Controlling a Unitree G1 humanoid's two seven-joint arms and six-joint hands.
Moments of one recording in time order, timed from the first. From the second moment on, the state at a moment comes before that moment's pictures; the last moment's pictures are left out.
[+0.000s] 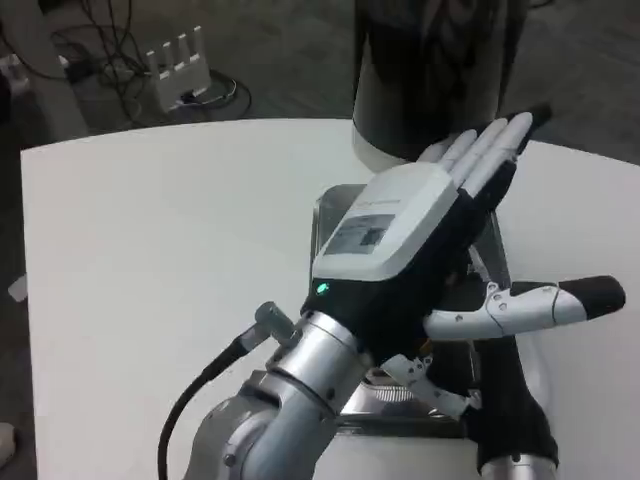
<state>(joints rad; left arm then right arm) -0.47 0.15 -0.40 -0.28 0.68 0.04 -0.14 -0.15 0.06 0.17 0.04 -0.39 -0.13 -0.32</state>
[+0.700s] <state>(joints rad) -0.43 0.16 -0.39 -0.33 0.68 0.05 -0.15 -0.23 0.06 0.19 0.12 -0.41 -0.11 -0.40</state>
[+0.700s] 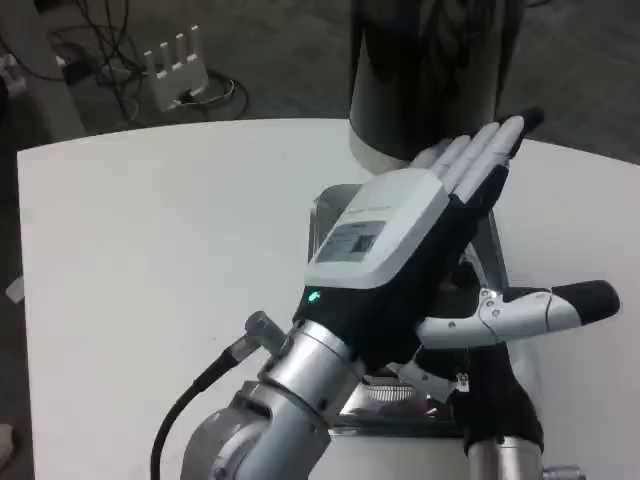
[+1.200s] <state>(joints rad) -0.40 0.17 -0.35 -0.37 0.68 0.05 -0.16 -0.31 0.08 0.21 0.23 -0.41 -0.10 -0.49</state>
